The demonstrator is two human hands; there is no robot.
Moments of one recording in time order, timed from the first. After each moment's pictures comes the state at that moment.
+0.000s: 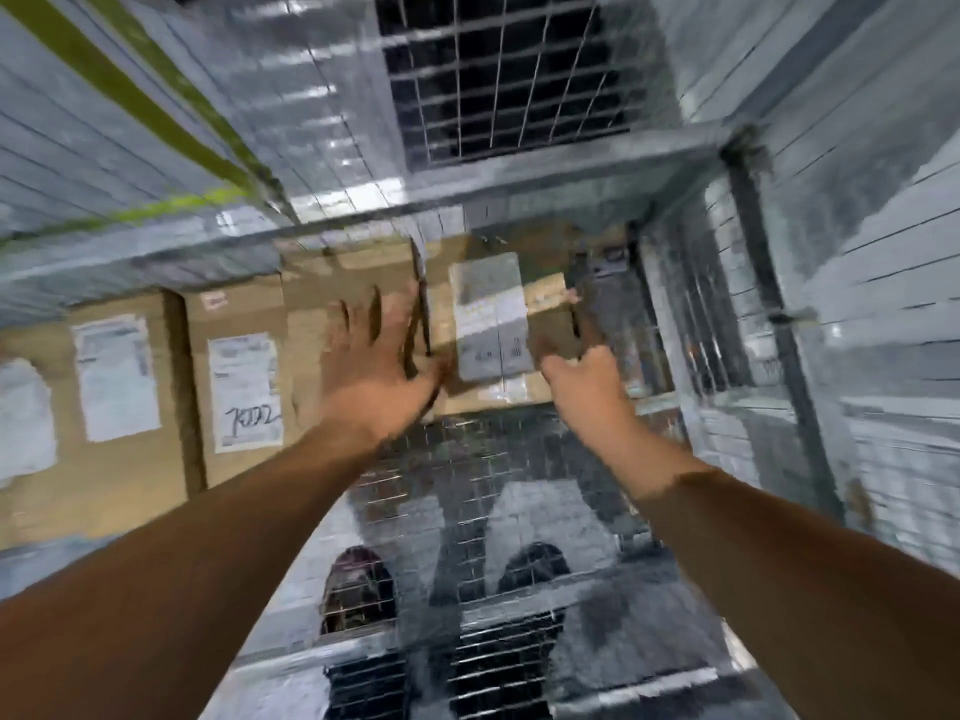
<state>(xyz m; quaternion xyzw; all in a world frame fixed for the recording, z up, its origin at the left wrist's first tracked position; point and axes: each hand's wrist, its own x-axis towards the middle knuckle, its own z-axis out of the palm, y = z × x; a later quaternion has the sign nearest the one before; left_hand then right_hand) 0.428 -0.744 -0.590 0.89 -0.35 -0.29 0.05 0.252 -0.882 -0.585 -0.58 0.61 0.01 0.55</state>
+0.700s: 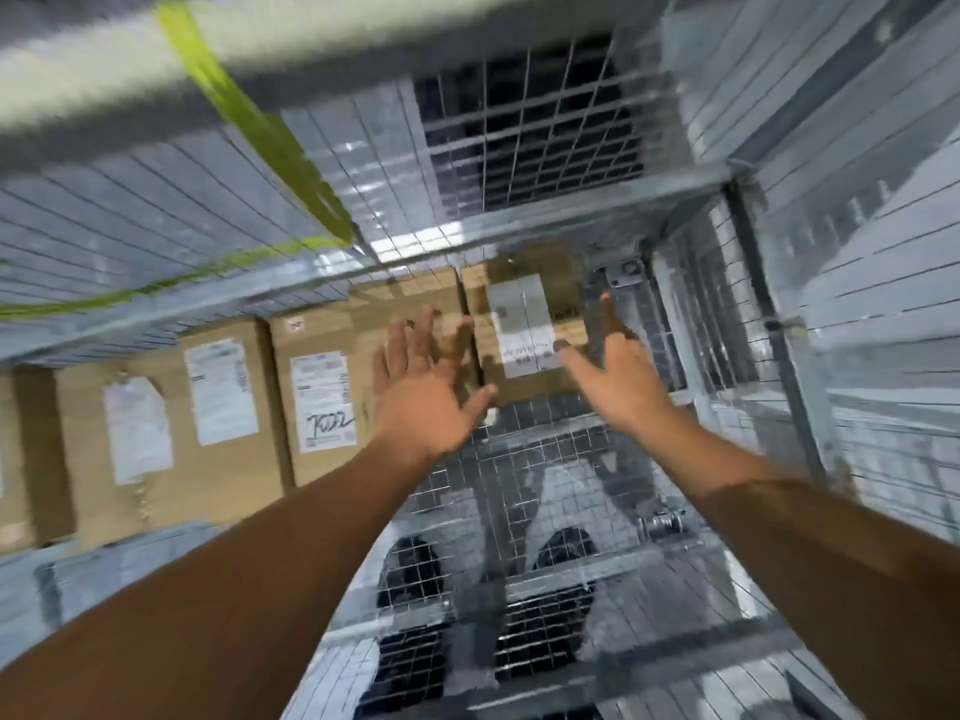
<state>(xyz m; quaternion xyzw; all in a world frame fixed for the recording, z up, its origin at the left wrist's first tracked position) 0.430 -0.727 -0.537 0.85 -0.43 -0.30 -0.06 0.265 -0.884 -0.528 -0.69 0.56 0.17 0.42</state>
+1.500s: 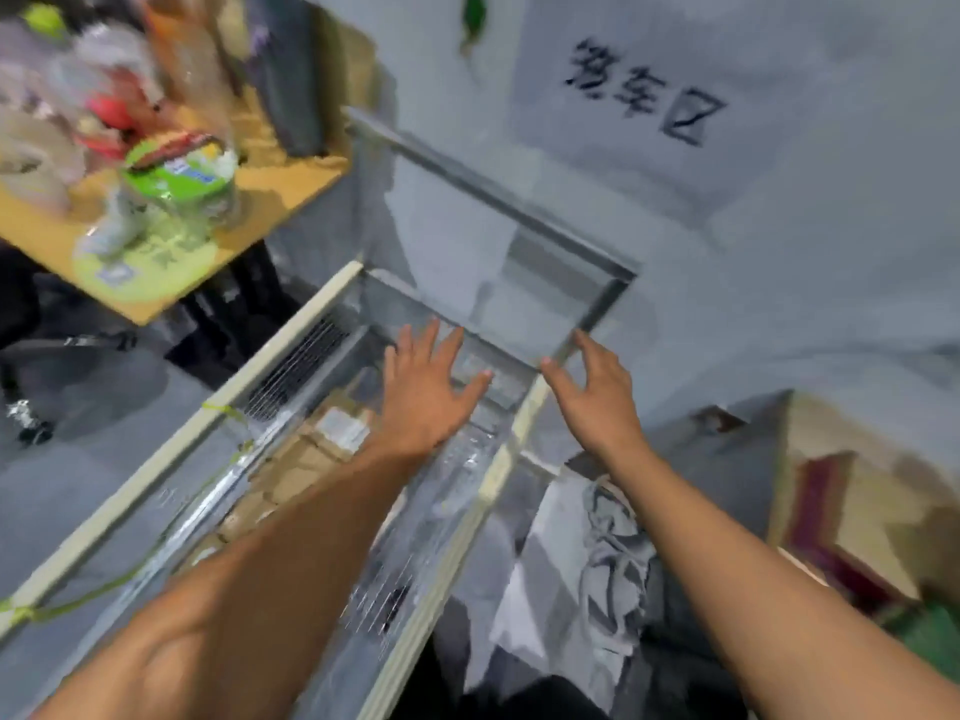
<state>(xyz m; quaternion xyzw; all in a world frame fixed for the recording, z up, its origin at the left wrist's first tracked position) 0.296 -0.680 -0.022 0.60 -0.74 -0.27 0.15 0.101 -0.624 0.045 -0.52 0.79 -0.21 0.24</state>
